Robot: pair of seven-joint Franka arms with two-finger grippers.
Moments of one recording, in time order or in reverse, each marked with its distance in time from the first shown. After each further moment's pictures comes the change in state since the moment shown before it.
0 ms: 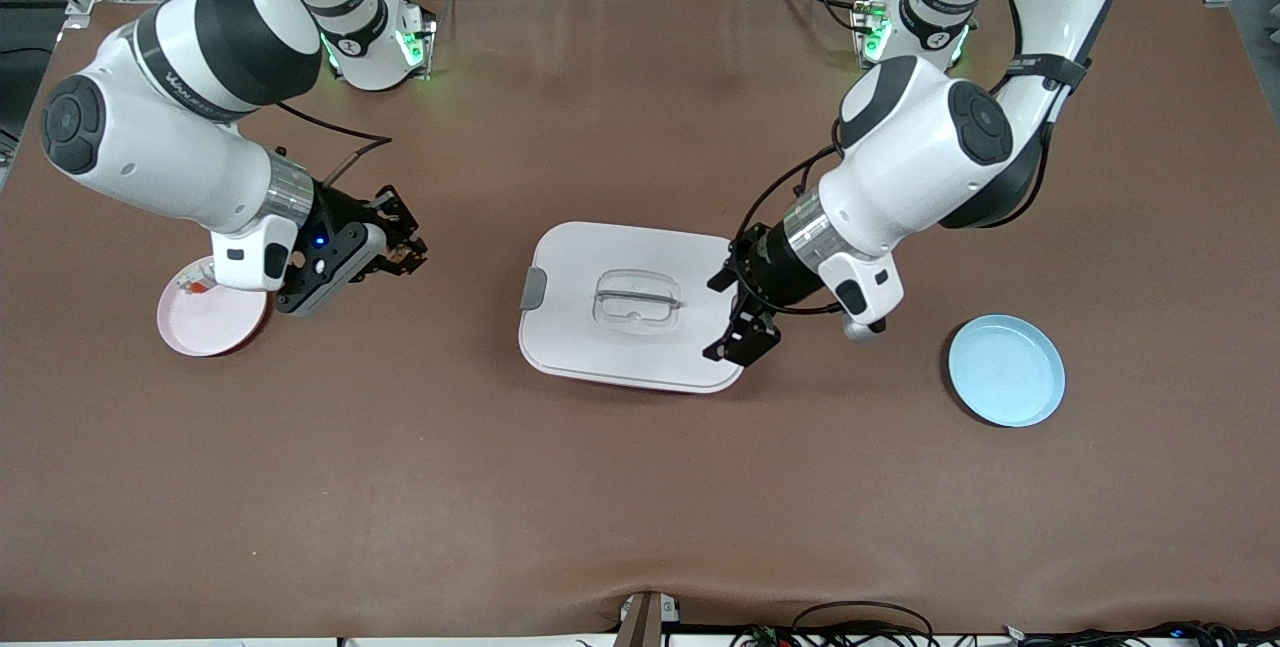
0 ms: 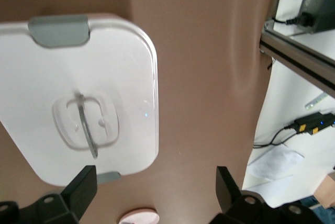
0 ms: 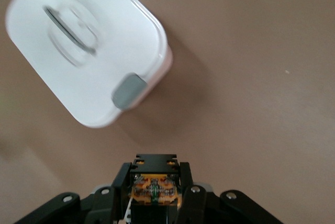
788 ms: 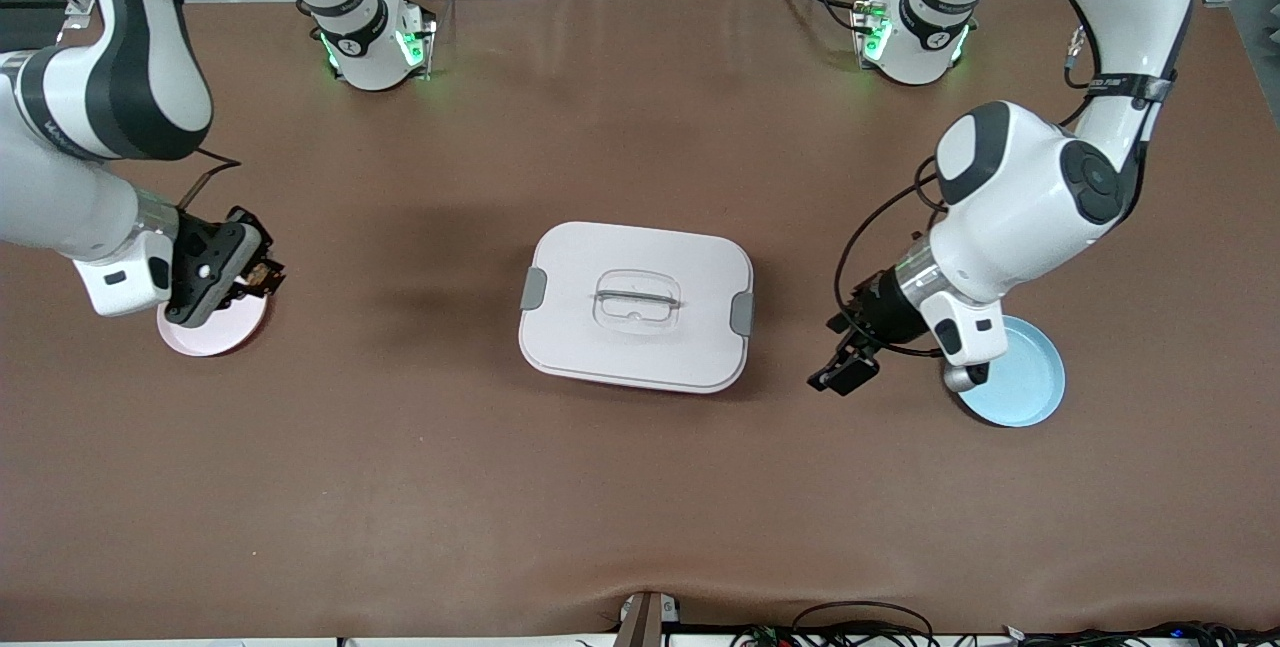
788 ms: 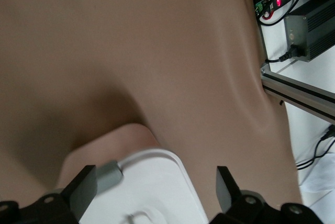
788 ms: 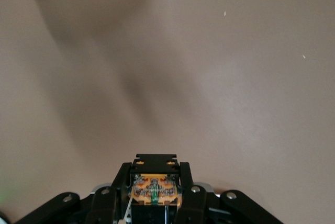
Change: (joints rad) left arm 0.202 -0.058 0.001 -0.160 0.013 -0.006 0.582; right arm -0.286 -0.016 -0.004 -0.162 -0.149 0.101 -0.675
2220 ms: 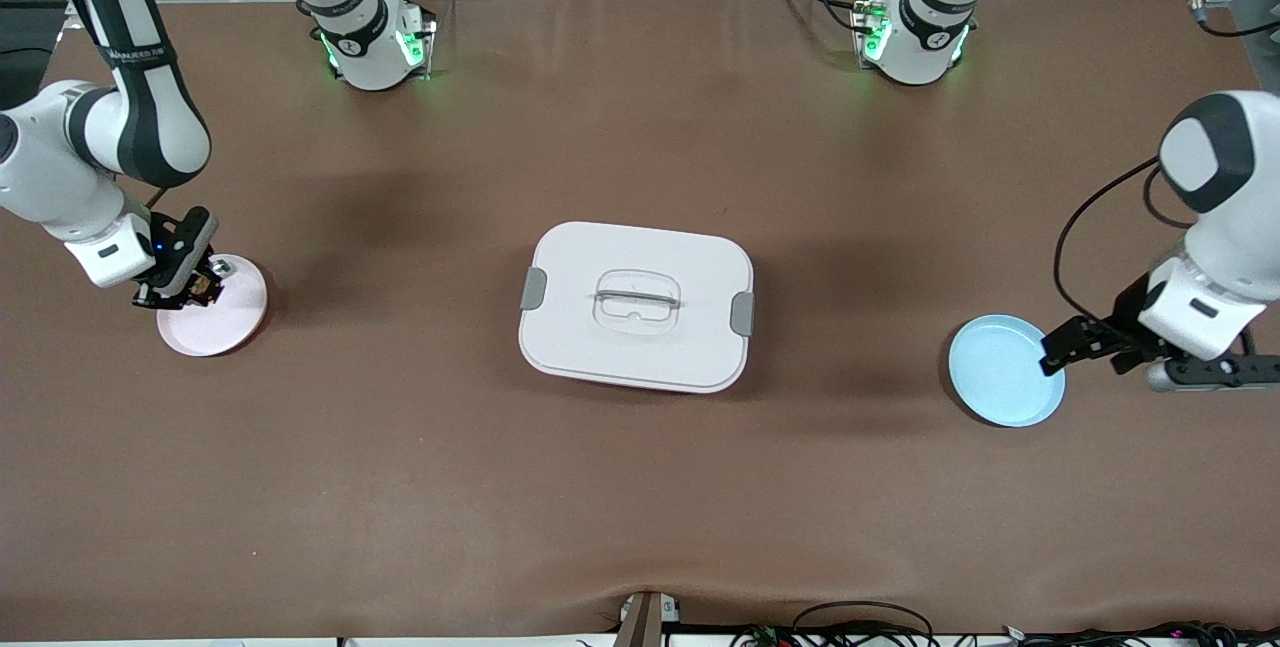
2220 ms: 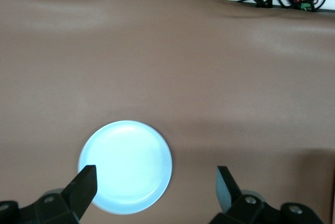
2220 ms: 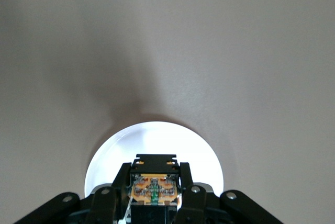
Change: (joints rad) left arm 0.374 -0.139 0.000 -0.063 0.260 -0.127 1.135; right arm -0.248 0.019 0.000 -0.394 -0.094 0.590 -0.480
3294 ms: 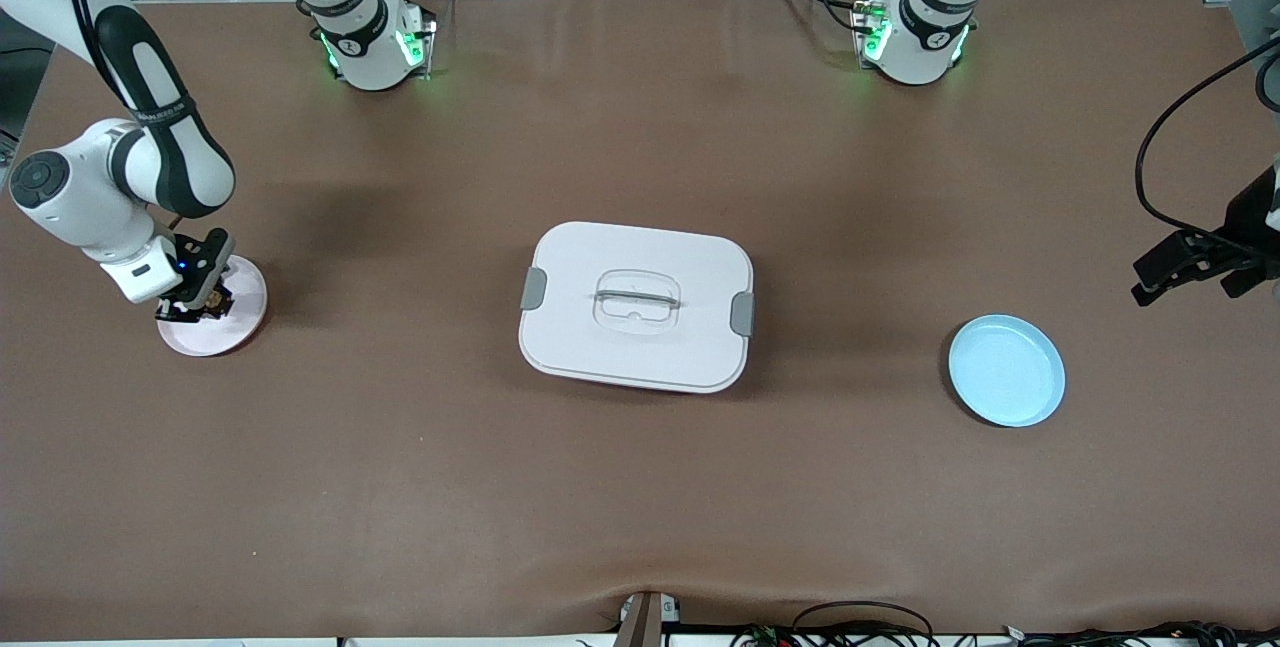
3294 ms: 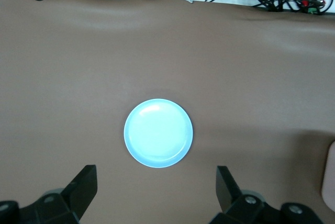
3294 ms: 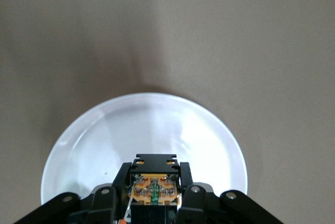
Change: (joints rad) left arm -0.291 -0.164 0.321 0.130 -0.029 -0.291 0.000; right arm -0.071 0.198 0.000 -0.004 -0.046 0.236 -0.079
